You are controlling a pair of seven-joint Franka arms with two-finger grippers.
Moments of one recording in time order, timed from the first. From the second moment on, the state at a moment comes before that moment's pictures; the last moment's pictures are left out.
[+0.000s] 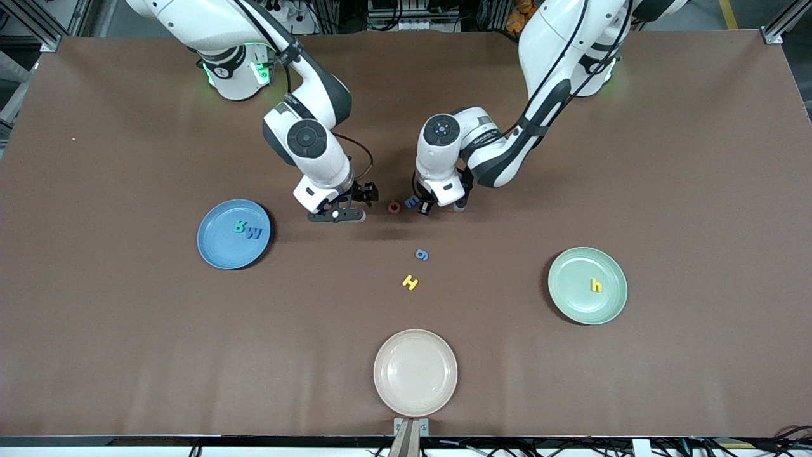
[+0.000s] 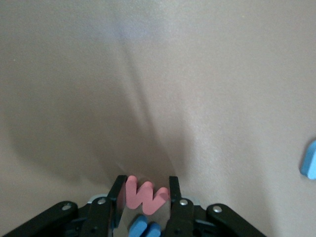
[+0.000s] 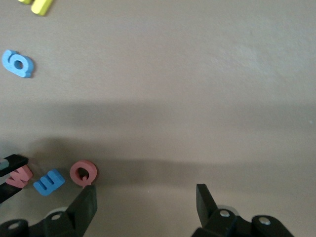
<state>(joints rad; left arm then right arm) -0.51 0.64 -0.35 -1.93 0.34 2.58 -2.34 0.29 0.43 0.40 -2.02 -0.12 2.44 0.70</state>
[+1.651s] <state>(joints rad) 0.15 0.47 -0.34 -1.95 0.35 2.47 -2.00 0.38 0.65 0.44 -1.93 -0.41 2.56 1.07</state>
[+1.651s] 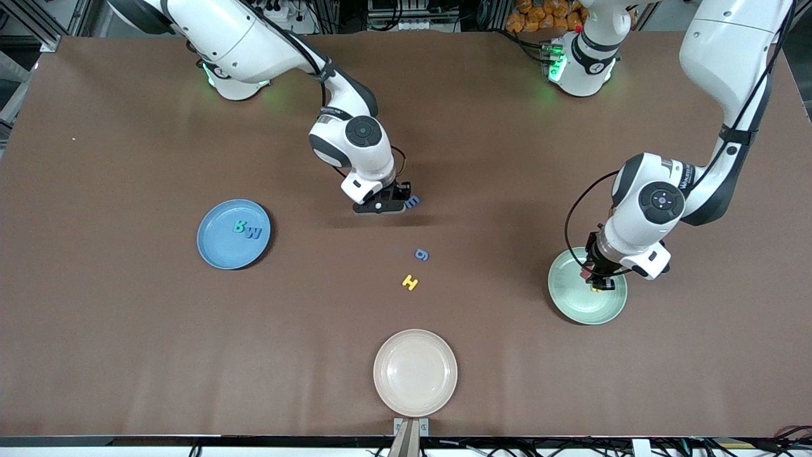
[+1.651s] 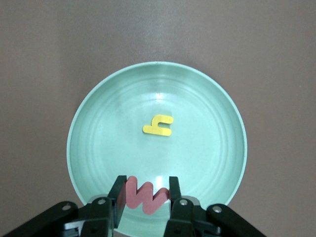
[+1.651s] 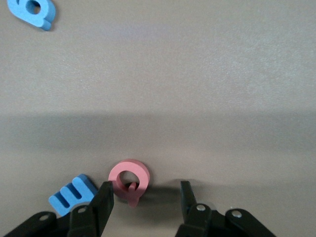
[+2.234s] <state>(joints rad) 0.13 0.48 -0.35 -1.95 0.35 2.47 -2.00 0.39 0.66 0.44 -1.92 -0.41 2.56 1.09</state>
